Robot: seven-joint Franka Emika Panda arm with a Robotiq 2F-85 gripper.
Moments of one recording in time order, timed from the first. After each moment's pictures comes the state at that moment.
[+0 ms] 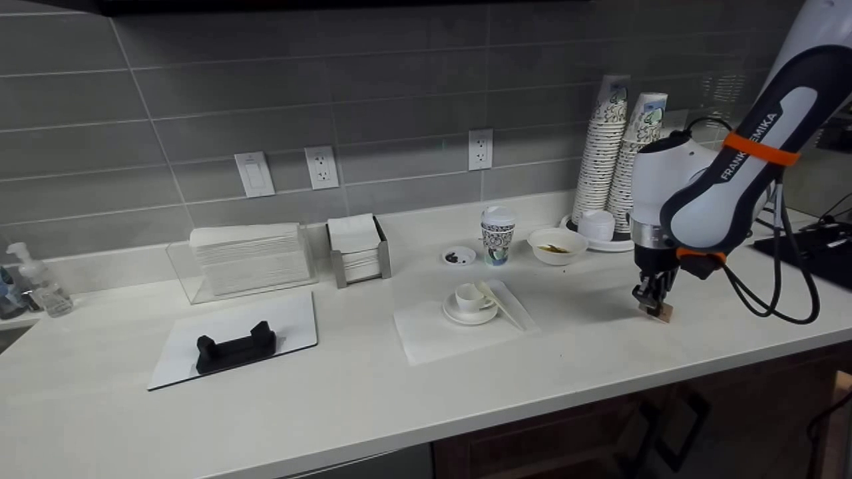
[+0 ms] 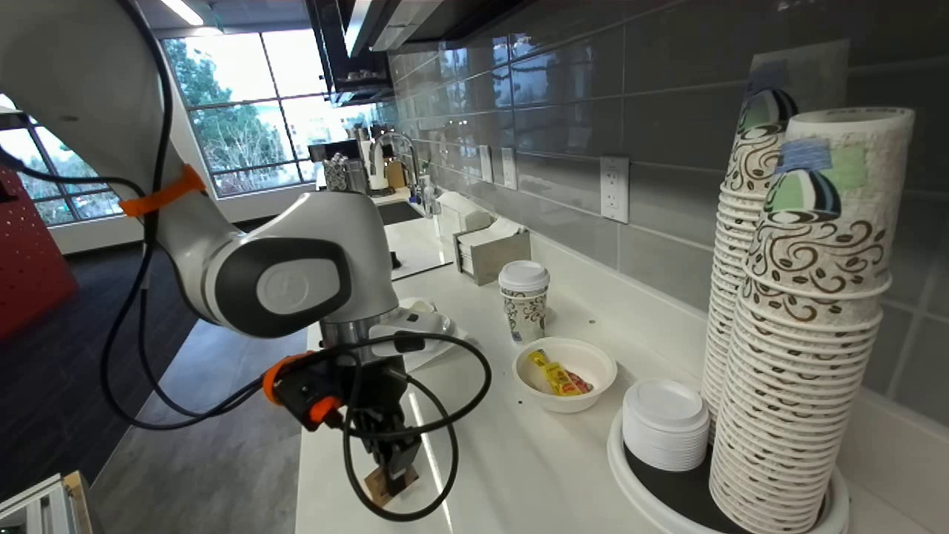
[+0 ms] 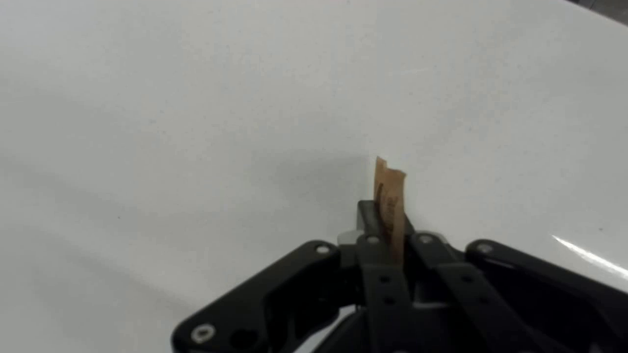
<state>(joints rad) -0.15 0.19 -0.26 -2.62 -0.42 2.73 0.09</state>
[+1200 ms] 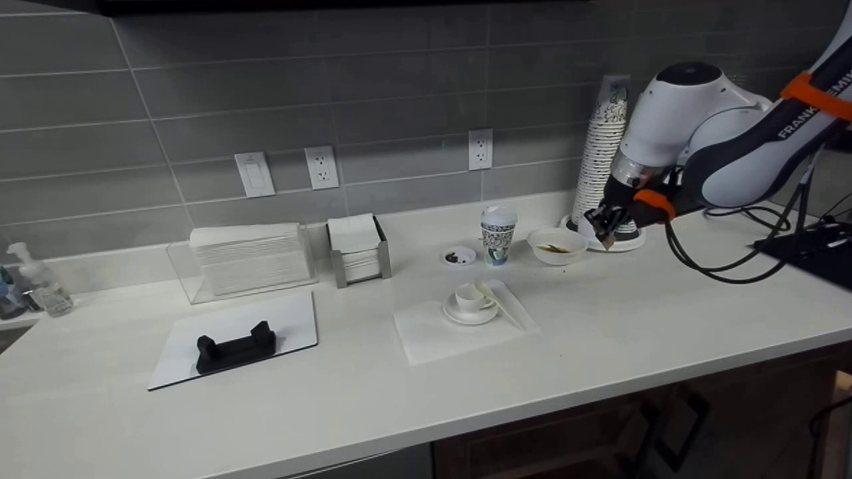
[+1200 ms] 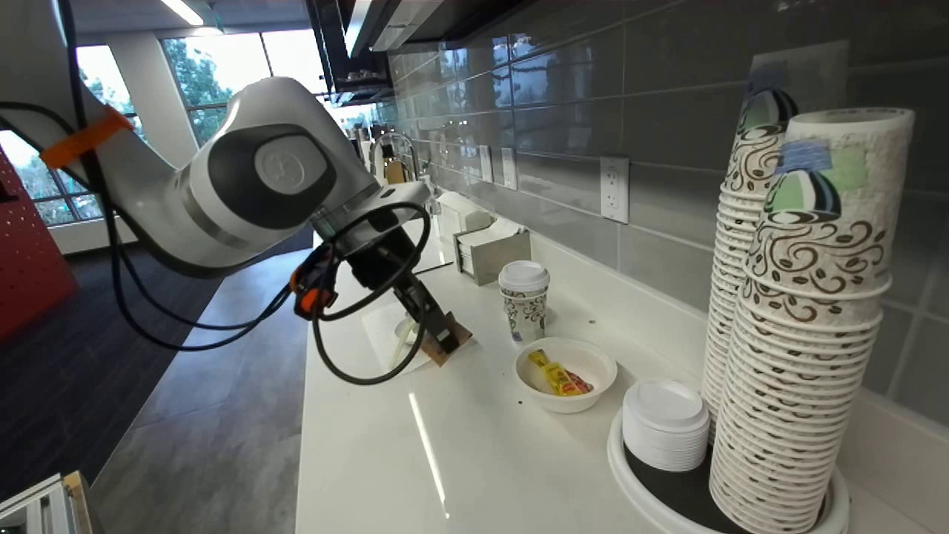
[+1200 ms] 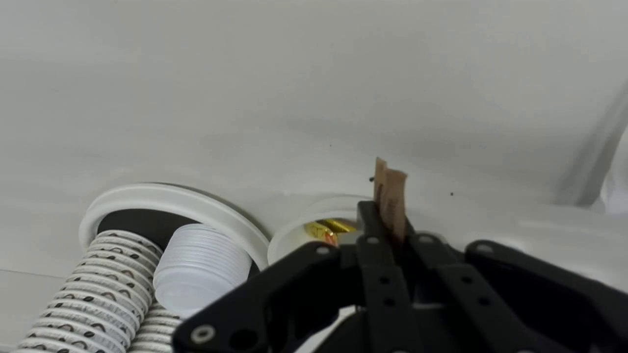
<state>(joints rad) -0.07 -0.03 -0.30 -2.58 -0.79 2.90 0.79</state>
